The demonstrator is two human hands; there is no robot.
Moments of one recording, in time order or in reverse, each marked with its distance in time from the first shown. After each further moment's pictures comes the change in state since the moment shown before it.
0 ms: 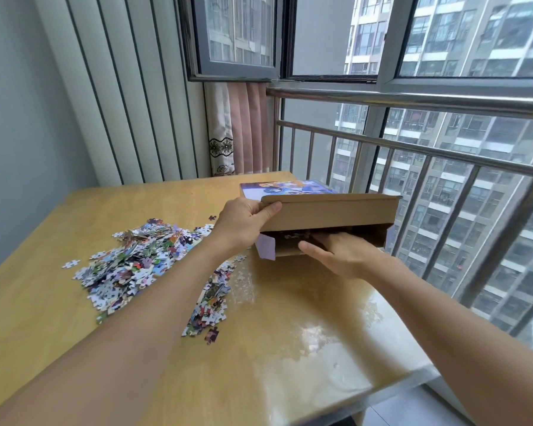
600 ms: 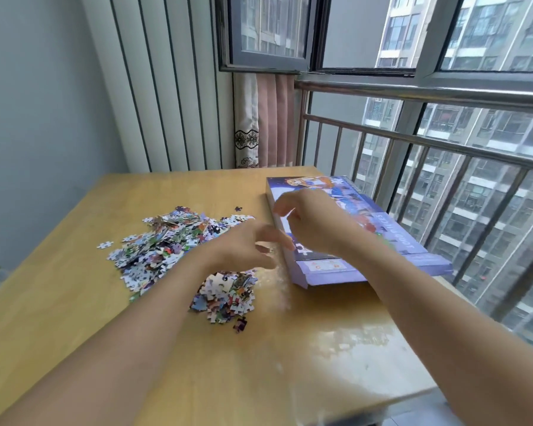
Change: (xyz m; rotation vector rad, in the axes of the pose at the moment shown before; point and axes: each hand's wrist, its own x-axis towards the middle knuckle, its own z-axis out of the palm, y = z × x) left_hand -0.044 -0.030 -0.042 0.049 -0.479 -0.095; right_hand 0.010 -0.135 -0.031 0.159 0.161 -0.215
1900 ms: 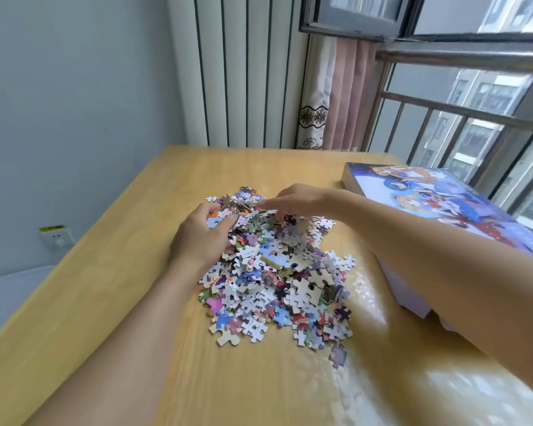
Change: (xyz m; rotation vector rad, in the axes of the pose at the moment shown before) left_hand -0.066 -0.158 -0.088 0.079 0.953 -0.476; right_hand 0.189 -0.020 0.149 0.128 -0.558 0.145
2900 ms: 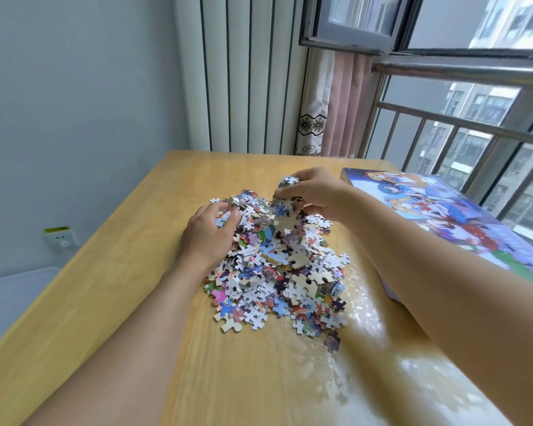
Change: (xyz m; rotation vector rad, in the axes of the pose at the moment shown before) left_hand -0.004 0.001 0.001 0.036 -0.010 0.159; right_hand -0.046 -0.012 -0.009 0.661 0.273 0.010
